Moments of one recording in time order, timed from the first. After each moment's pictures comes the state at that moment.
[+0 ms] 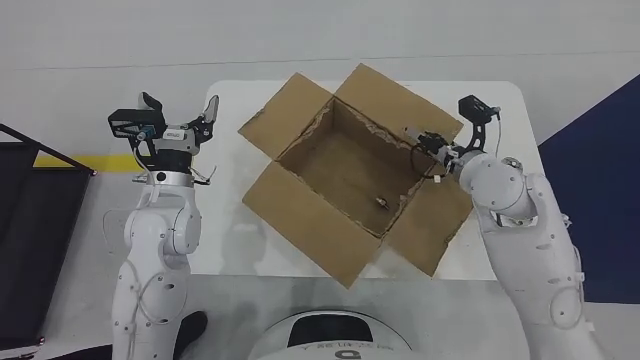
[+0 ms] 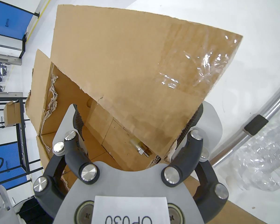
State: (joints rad) left arm 1.60 -1.41 -1.58 -1.92 1.45 0.02 0.05; right arm -1.40 -1.16 1.44 -1.84 -0.63 0.42 0.76
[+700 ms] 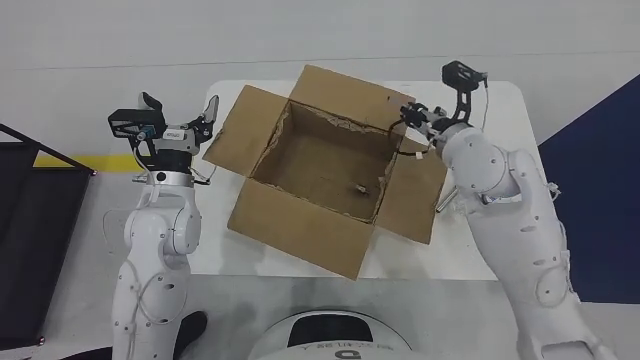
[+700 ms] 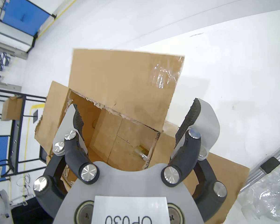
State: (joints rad) left arm 1.60 -1.41 -1.58 -1.92 1.45 0.02 0.05; right arm -1.30 -1.17 1.38 -1.89 -0.65 0.45 0.69
